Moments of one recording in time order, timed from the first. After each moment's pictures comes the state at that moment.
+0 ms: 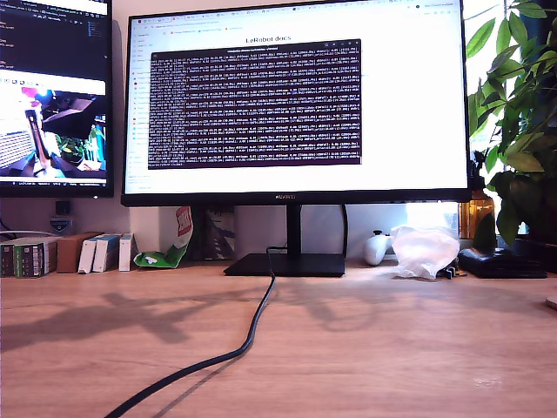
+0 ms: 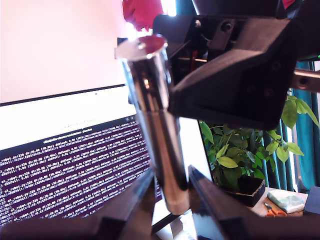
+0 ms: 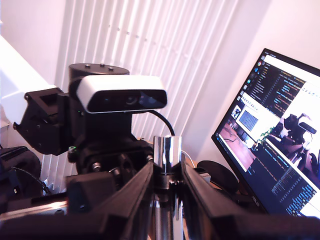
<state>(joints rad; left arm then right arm) -0.23 0.96 0.71 0.54 0.66 -0.05 0.73 1.89 2.03 -0.30 -1.03 -0.56</state>
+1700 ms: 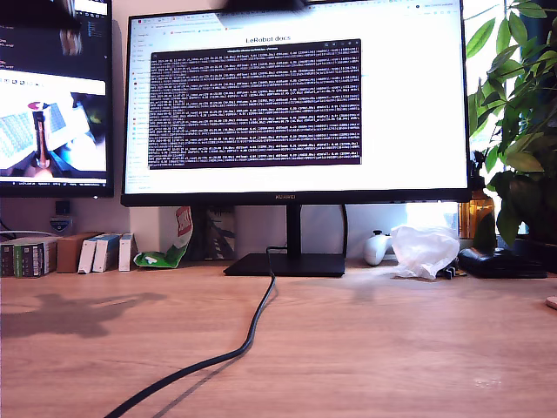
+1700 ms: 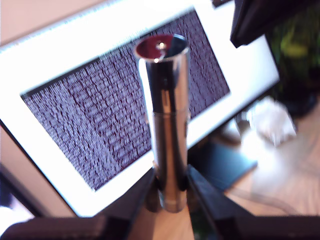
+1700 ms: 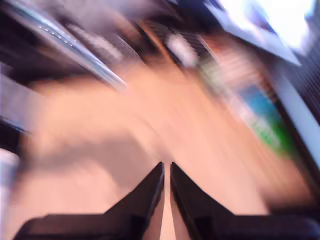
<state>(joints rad) -0.04 0.97 0.71 0.10 0.61 0.50 0.52 1.89 2.03 -0.89 -0.53 -0.49</state>
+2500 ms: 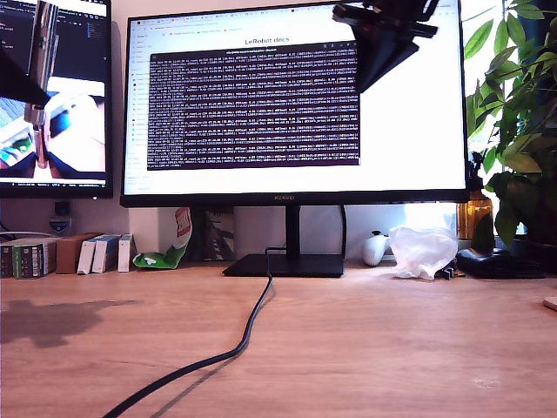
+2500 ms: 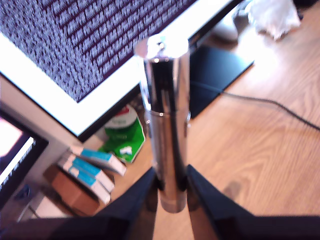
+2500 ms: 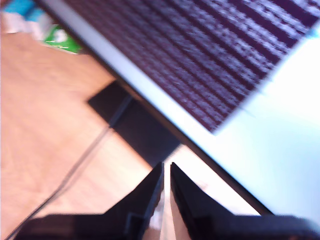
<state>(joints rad) -0.05 0.97 0.71 -0.16 0.43 0.67 0.33 1.89 2.03 -0.92 -0.07 -0.29</state>
